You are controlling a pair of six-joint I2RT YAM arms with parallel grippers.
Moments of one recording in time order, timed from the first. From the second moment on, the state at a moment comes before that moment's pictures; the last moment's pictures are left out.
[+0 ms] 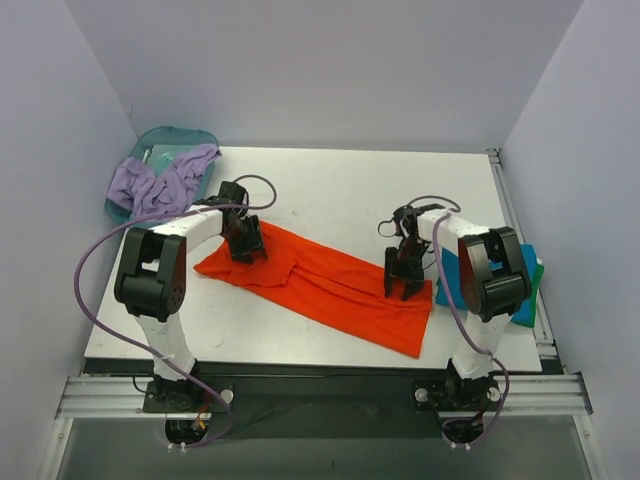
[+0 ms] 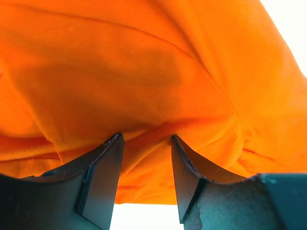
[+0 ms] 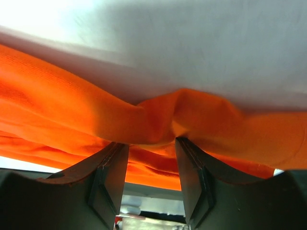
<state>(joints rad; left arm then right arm) -0.24 1.86 1.20 -0.58 0.17 -0.53 0.28 1.88 1.16 -0.93 -0.16 0.38</state>
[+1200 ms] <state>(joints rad) -0.34 2.32 2.06 -0.80 0.23 -0.32 0.66 1.53 0.96 -0.99 -0.05 0.65</state>
